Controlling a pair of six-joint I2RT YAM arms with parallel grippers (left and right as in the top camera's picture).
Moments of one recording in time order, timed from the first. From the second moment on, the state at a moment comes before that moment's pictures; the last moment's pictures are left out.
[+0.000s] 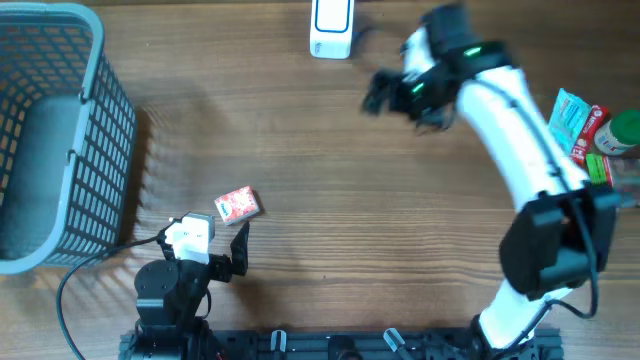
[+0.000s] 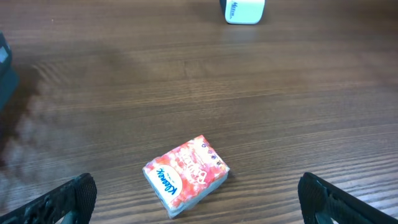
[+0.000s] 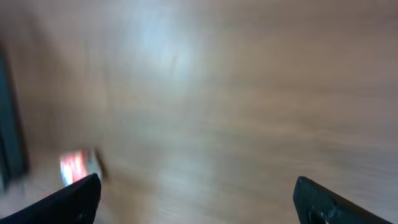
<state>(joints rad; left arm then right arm) -0.02 0.03 0.15 -0.55 0.20 0.00 0.28 1.90 1.62 -0.99 -0.36 0.32</state>
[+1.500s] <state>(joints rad) -0.02 0.03 0.15 -0.55 0.20 0.00 0.51 1.82 1.17 -0.52 -0.21 -0.09</state>
